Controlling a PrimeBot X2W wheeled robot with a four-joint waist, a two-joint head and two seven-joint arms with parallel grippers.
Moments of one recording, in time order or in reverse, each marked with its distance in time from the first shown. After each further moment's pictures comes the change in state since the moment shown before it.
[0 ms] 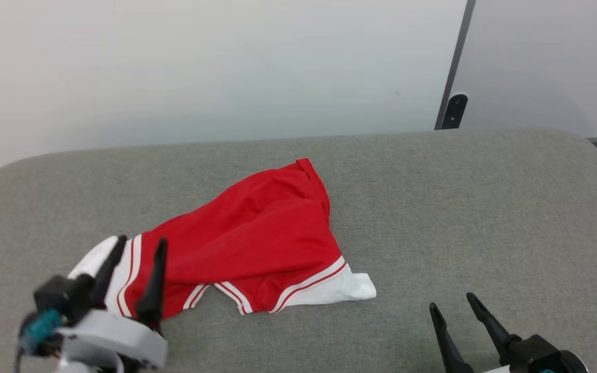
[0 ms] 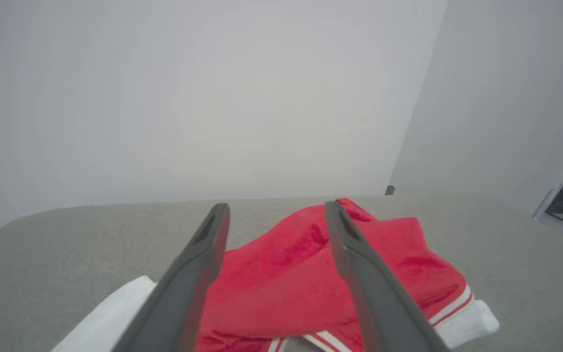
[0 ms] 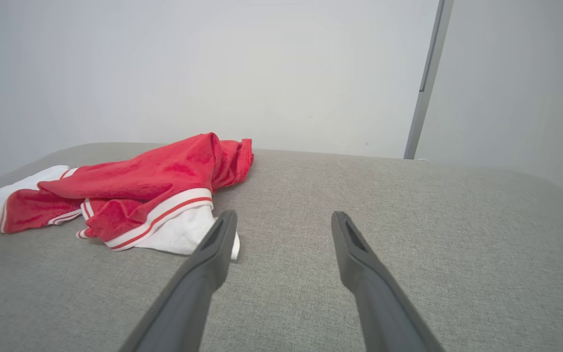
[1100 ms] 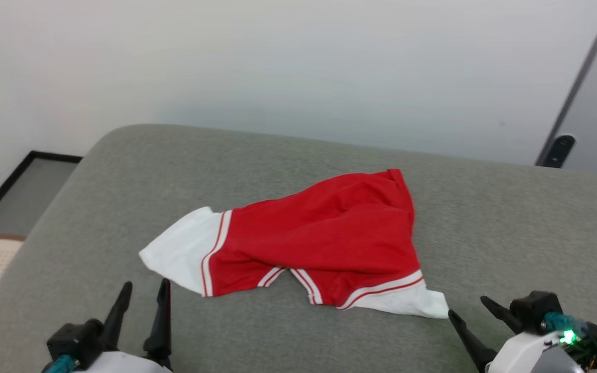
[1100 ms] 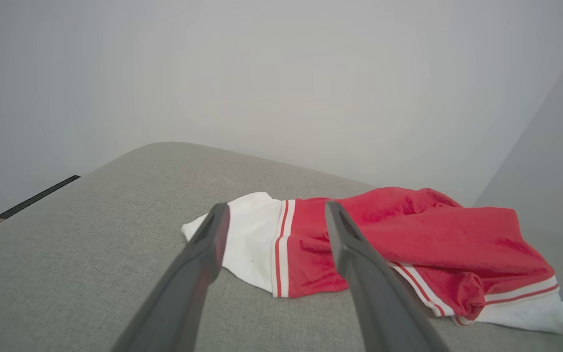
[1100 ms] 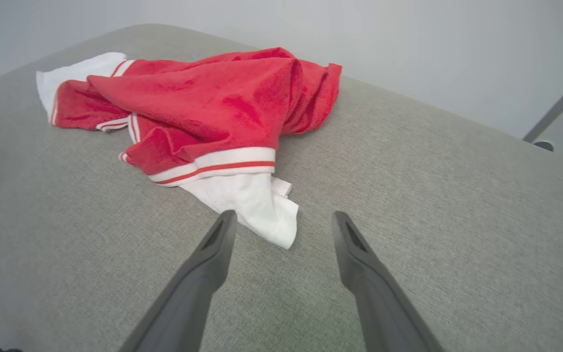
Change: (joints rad) left arm 0.132 -0.325 0.317 0.156 0.263 -0.221 -0.026; right arm -0.121 -0.246 0.138 0.013 0.215 0.000 0.375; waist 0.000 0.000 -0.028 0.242
